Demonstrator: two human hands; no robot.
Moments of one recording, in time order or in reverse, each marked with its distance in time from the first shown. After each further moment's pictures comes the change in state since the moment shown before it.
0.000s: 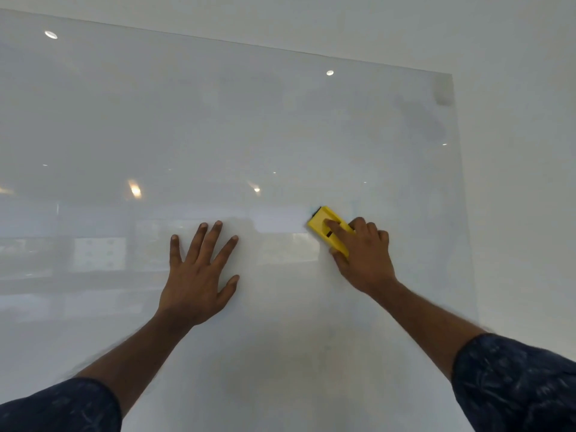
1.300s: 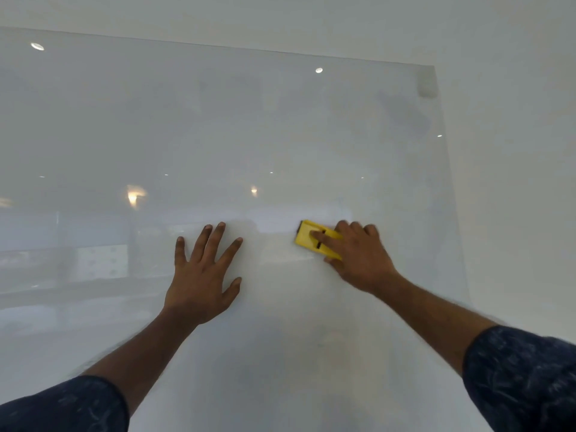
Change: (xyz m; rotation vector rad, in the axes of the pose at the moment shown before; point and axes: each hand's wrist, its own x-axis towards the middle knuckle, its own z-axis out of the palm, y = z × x) left_hand 0.016 0.025 -0.005 0.009 -0.068 0.018; right_hand -0.006 0.021 -0.006 -0.054 -0.047 -0.194
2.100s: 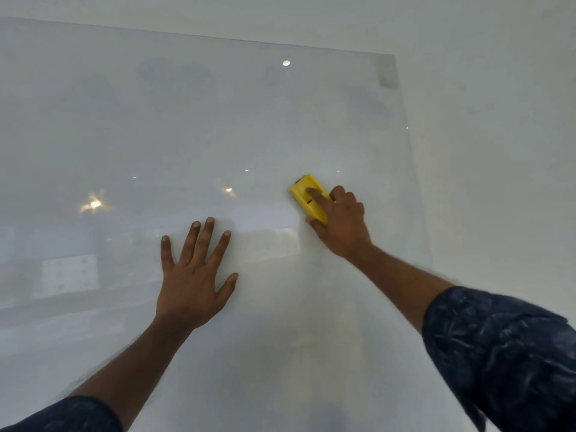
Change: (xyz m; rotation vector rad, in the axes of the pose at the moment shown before) left_hand 0.030 0.044 0.026 -0.013 0.115 0.026; right_hand 0.033 0.047 0.008 0.136 0.063 0.327
